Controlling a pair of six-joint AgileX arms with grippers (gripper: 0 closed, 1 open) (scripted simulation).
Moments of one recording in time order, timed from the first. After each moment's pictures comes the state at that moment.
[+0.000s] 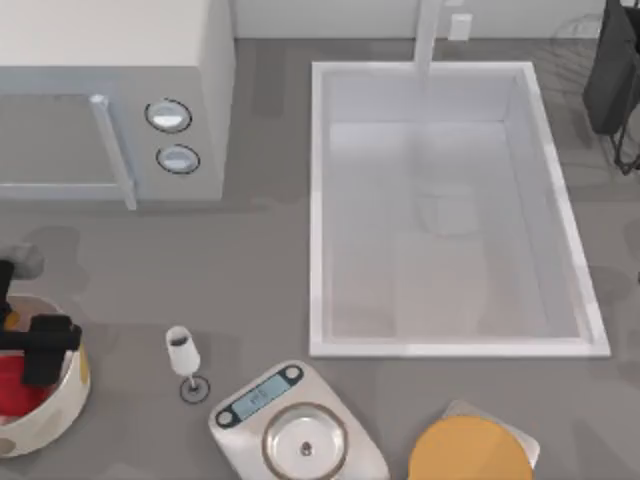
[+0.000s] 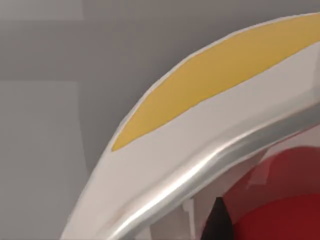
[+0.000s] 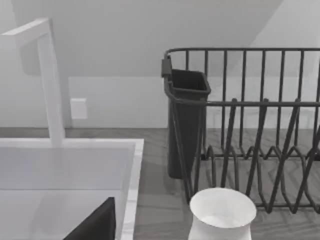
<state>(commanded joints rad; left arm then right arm) 0.05 1.74 0.76 -0.59 0.00 0.07 0.00 0.00 0.00 0.00 0.00 0.00</state>
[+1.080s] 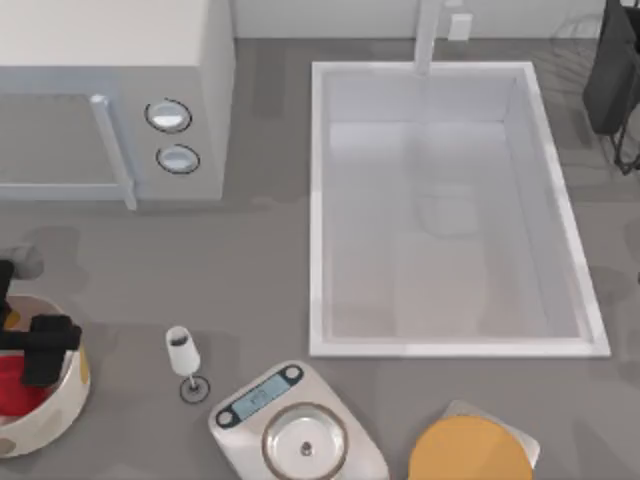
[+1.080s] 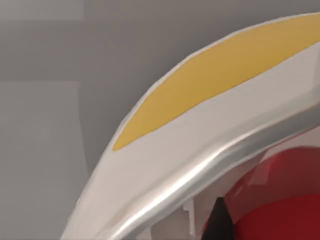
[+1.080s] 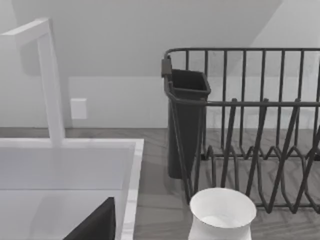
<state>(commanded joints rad) 0.05 1.74 0.76 -0.59 0.00 0.07 0.00 0.00 0.00 0.00 0.00 0.00</state>
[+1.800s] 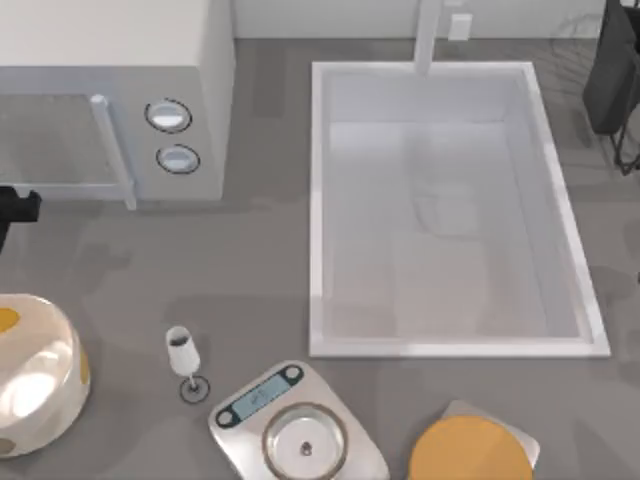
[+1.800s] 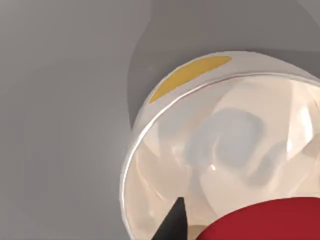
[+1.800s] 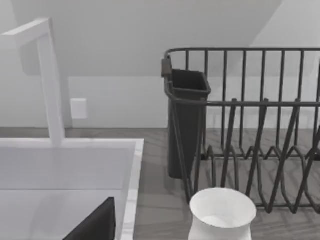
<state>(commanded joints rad) 0.04 1.59 1.29 -1.24 0.01 0.08 0.00 0.00 0.00 0.00 0.00 0.00</state>
